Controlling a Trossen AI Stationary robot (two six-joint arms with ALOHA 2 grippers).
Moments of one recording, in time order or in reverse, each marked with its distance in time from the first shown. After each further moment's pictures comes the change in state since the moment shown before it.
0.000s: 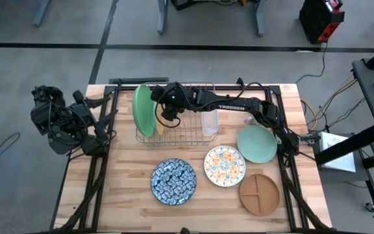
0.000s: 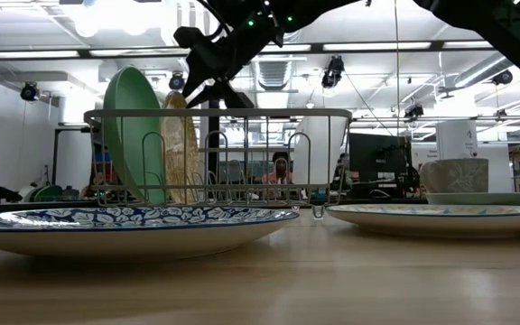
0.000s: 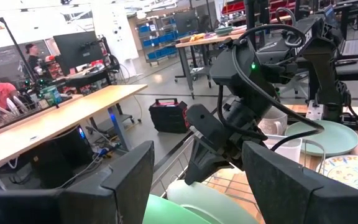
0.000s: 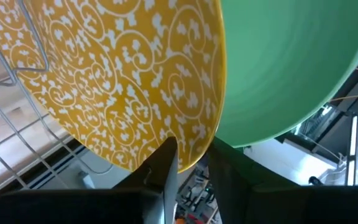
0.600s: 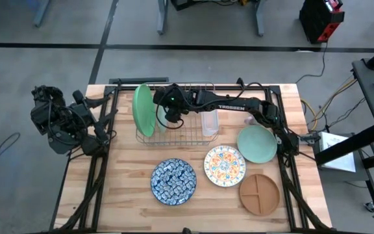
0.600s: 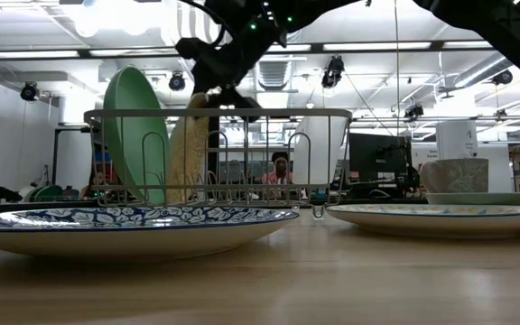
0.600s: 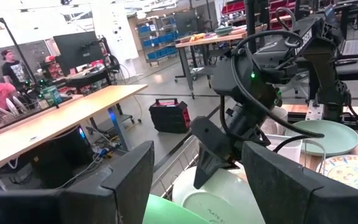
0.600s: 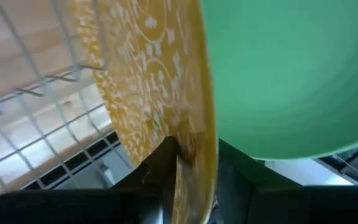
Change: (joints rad) left arm 0.000 -0.001 0.000 0.000 0.000 0.003; right arm 0.000 0.000 0.000 -0.115 0.011 -0.017
